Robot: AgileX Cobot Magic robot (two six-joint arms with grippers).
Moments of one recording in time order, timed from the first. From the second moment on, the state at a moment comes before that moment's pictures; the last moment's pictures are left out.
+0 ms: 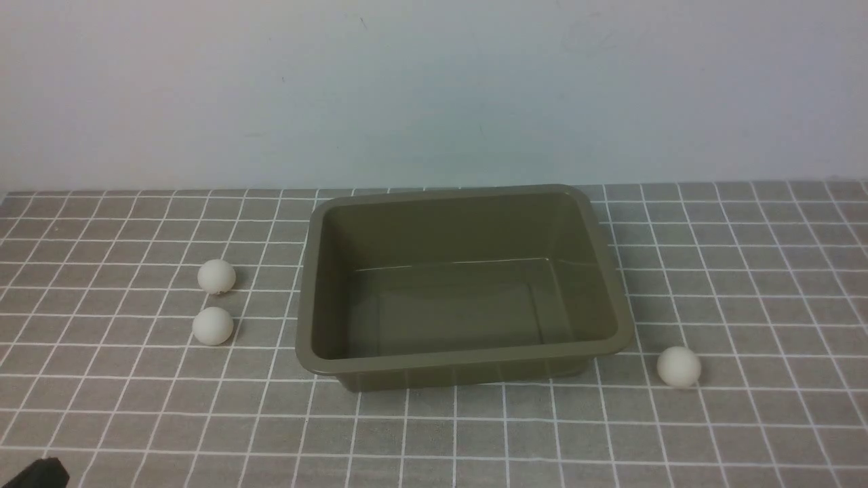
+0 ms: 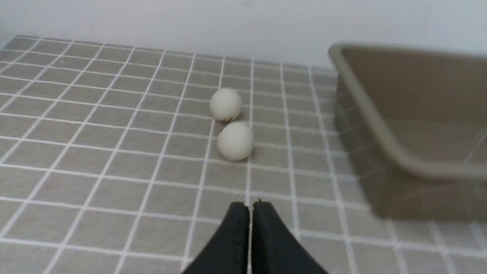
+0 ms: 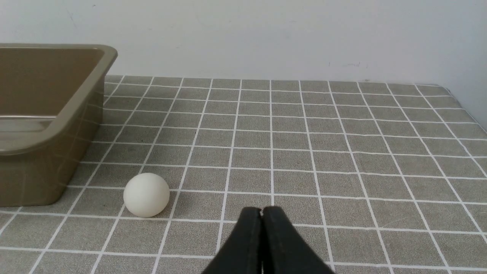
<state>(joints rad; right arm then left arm) -0.02 -0.01 0.02 -0.10 0.37 0.13 -0.02 -0.01 0.03 -0.30 0.24 0.00</state>
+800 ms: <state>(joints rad) 0.00 0.00 -0.07 0.38 0.12 0.40 -0.02 0.85 -0.70 -0.44 0.75 0.16</state>
